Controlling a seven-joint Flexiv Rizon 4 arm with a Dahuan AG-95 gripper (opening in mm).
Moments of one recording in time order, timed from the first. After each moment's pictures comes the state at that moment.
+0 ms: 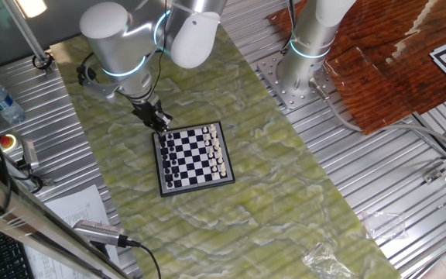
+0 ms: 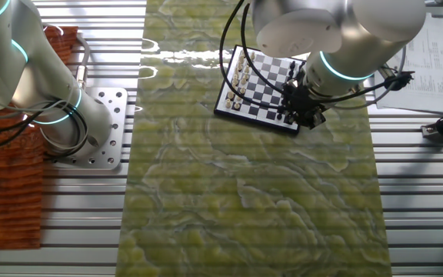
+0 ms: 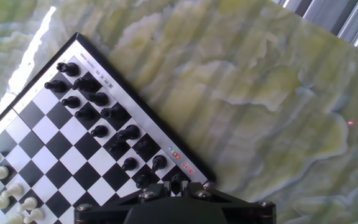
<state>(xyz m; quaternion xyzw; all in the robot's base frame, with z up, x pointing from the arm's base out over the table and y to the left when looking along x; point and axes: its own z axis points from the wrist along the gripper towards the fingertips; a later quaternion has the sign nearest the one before) 0.529 0.010 0.047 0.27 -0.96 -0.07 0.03</state>
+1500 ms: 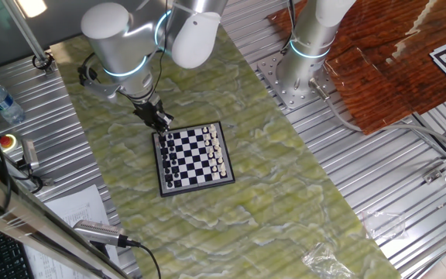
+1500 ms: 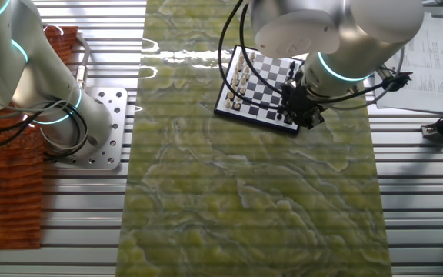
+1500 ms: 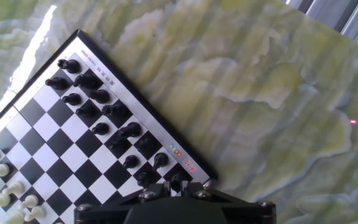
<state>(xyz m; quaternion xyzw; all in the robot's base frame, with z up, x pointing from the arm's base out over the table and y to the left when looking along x) 0.525 0.011 0.045 0.27 -0.96 -0.07 0.04</state>
